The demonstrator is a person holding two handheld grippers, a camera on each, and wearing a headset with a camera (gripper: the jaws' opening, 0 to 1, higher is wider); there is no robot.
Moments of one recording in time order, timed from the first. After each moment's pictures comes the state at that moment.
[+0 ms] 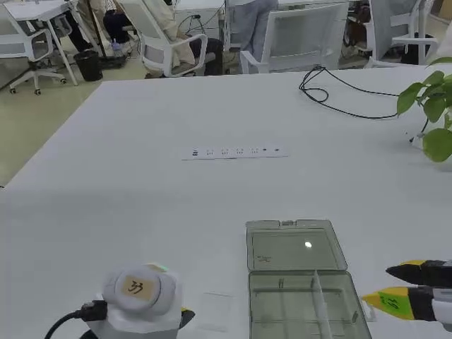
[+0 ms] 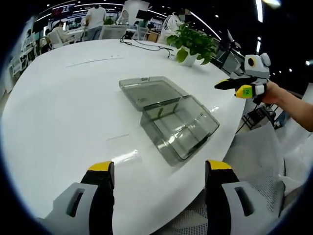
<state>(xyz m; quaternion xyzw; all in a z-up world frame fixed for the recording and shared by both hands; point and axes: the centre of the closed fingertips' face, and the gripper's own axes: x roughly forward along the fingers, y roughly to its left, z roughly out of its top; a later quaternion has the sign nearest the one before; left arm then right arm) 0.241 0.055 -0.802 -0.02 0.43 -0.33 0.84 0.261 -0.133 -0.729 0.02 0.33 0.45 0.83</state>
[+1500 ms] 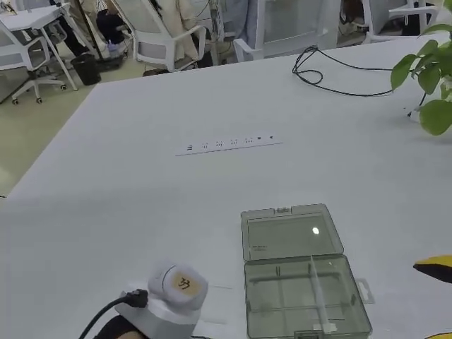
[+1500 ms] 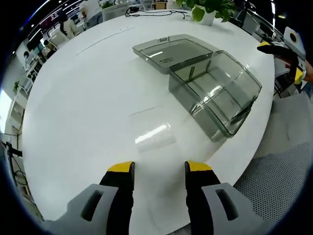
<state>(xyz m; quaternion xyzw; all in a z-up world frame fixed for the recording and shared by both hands) 0.248 0.094 -0.852 0.15 0.52 -0.24 0.80 0.227 -0.159 -0.740 -0.03 0.26 0.50 0.82</state>
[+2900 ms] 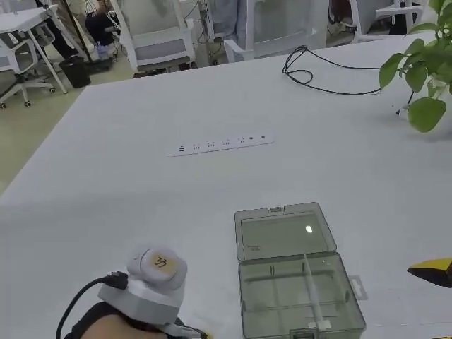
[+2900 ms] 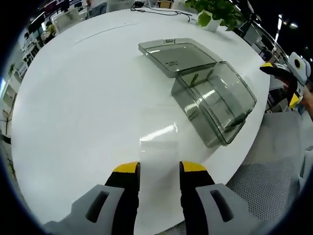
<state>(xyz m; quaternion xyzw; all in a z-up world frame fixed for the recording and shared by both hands) 0.247 0.091 -0.848 0.07 0.55 -0.26 0.79 0.218 -0.156 -0.744 -0.04 0.27 0.49 0.83</state>
